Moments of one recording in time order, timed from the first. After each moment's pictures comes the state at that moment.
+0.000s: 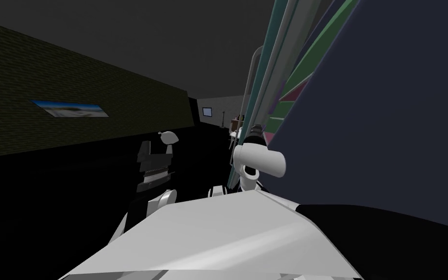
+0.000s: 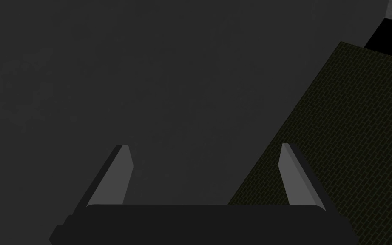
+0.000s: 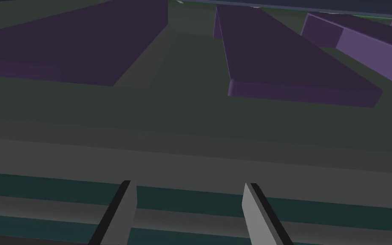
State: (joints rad) left arm 0.50 -0.02 0.05 -2.32 0.04 -0.49 0.15; right arm -0.48 0.04 0.35 -2.59 -2.02 -1.61 -0.17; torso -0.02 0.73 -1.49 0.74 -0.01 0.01
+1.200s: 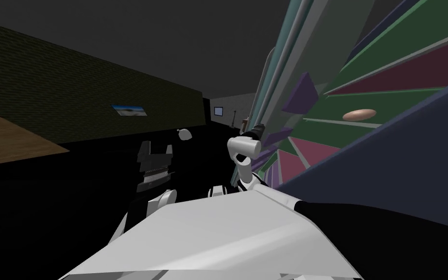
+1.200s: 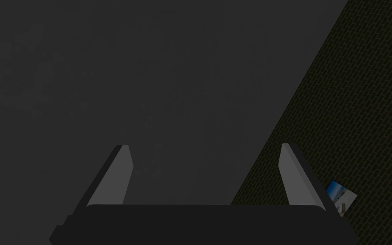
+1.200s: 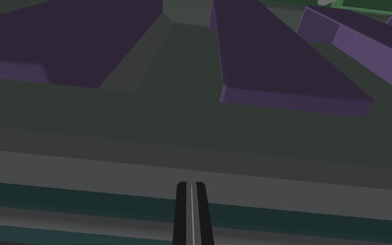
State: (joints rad) left arm 0.50 -0.02 0.05 -2.32 0.04 -0.49 0.15; right arm -0.59 0.00 0.29 -2.35 -1.78 -1.68 -0.27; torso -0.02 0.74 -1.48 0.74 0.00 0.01
